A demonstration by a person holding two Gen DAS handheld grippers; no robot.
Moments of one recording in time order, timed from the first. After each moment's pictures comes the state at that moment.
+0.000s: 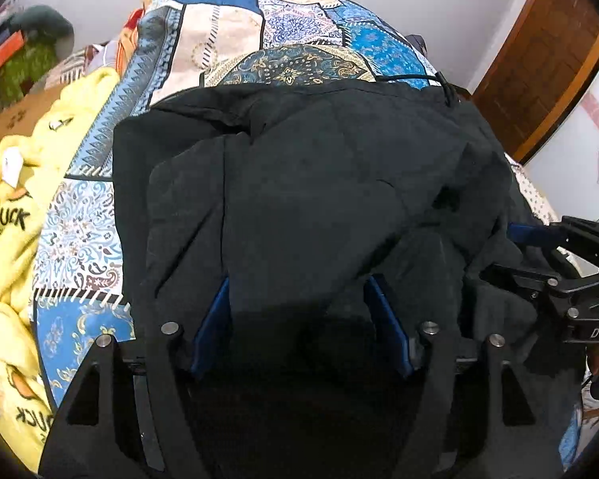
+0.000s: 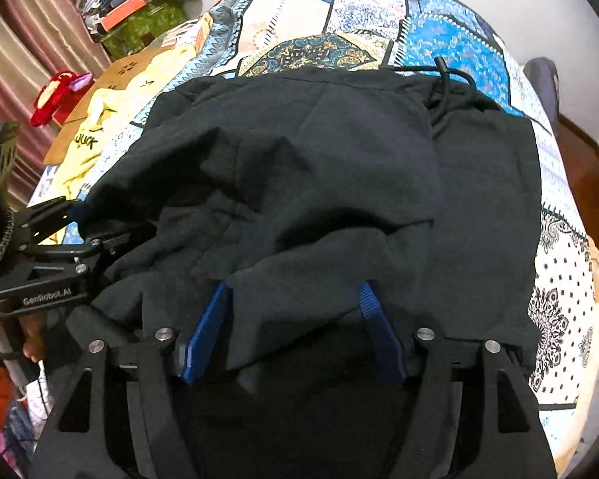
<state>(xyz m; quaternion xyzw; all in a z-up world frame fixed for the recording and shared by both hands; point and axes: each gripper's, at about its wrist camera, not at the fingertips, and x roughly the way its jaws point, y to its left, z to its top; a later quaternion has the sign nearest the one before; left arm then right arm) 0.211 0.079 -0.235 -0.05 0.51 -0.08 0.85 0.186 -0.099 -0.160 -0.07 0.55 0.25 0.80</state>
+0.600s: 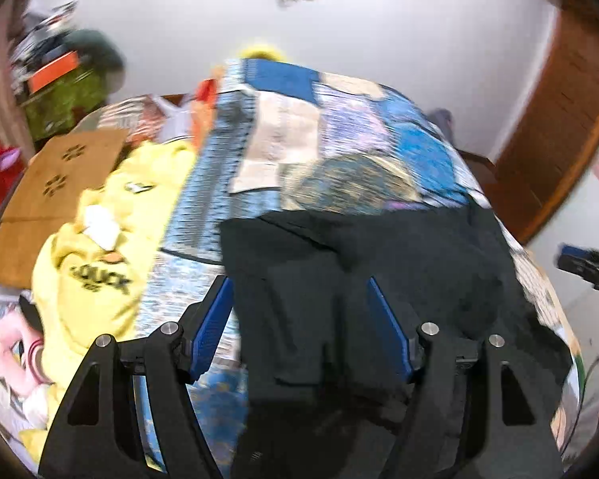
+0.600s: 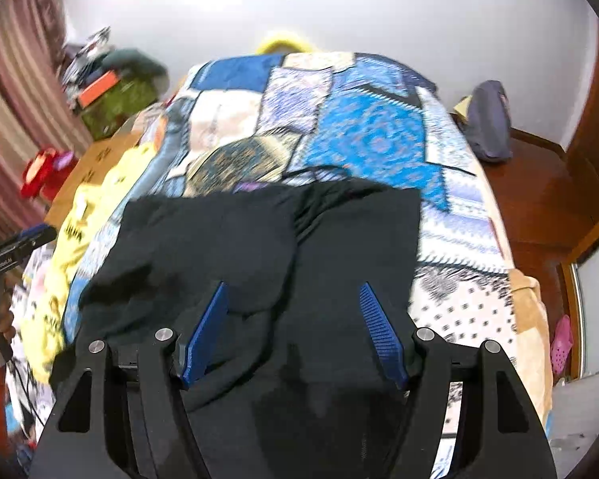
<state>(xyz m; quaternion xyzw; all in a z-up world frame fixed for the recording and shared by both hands) 0.213 0.171 -0.139 -0.09 0.42 0.00 0.91 0.220 -0.186 -0.080 -0.01 0.46 0.19 0.87</state>
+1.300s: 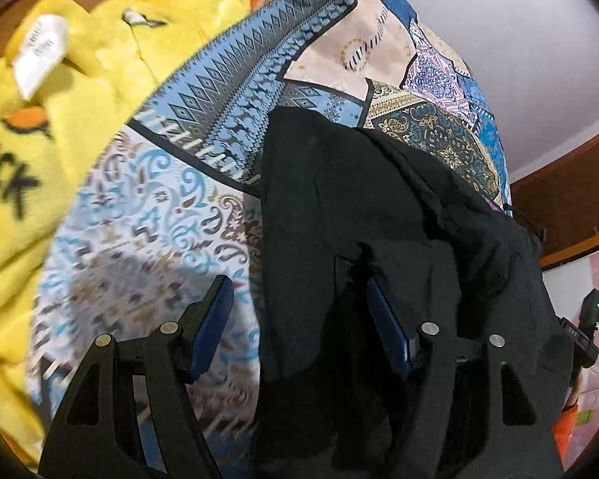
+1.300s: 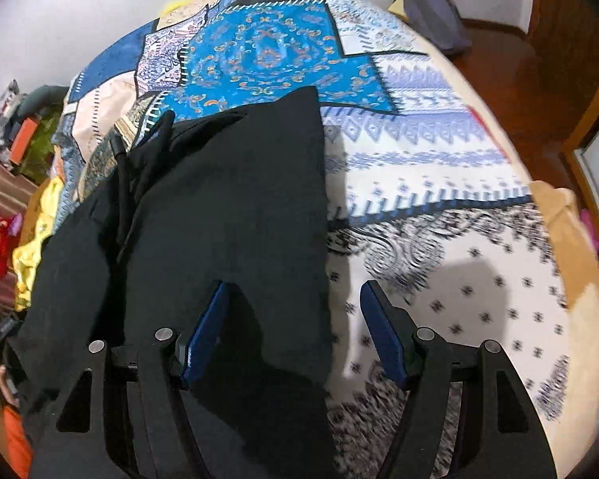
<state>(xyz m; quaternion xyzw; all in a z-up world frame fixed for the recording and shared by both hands) 0.292 0.239 -0.296 -0.28 0.52 -0.01 0.81 0.309 -0.248 -0.195 0.11 0.56 0.11 0.81</state>
